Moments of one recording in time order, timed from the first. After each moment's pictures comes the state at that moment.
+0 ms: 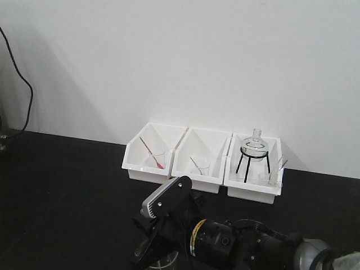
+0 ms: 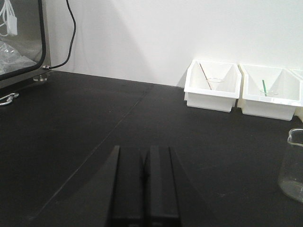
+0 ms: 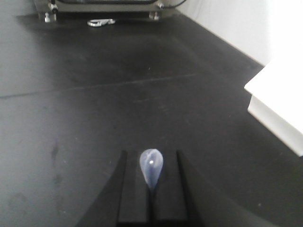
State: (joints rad) left arm -0.07 -0.01 0.03 -0.02 0.01 0.05; right arm 0.62 1.85 -1.09 -0.55 -0.42 0.33
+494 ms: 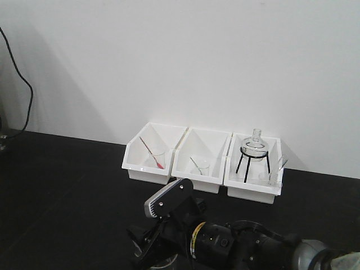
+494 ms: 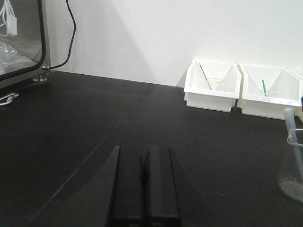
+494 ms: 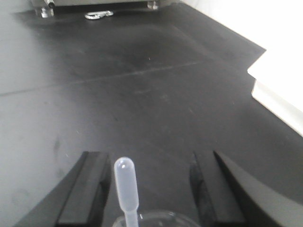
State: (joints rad) left arm -0.07 -0.01 0.03 -0.02 0.01 0.05; right arm 0.62 1.84 -1.09 -0.55 -0.37 0.39
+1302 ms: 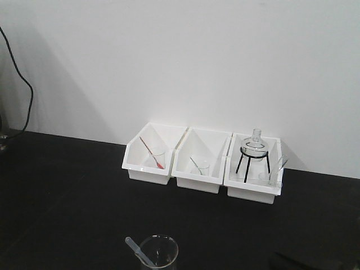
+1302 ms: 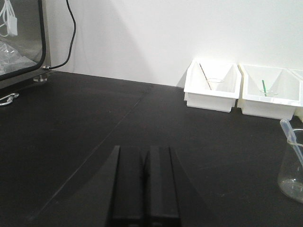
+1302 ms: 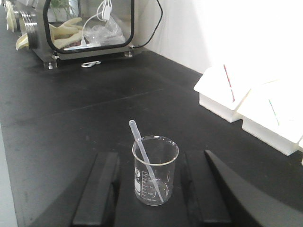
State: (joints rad) left arm -0.07 -0.01 0.03 -0.02 0.01 0.05; right arm 0.62 0.77 -0.38 -0.55 -0.19 0.49
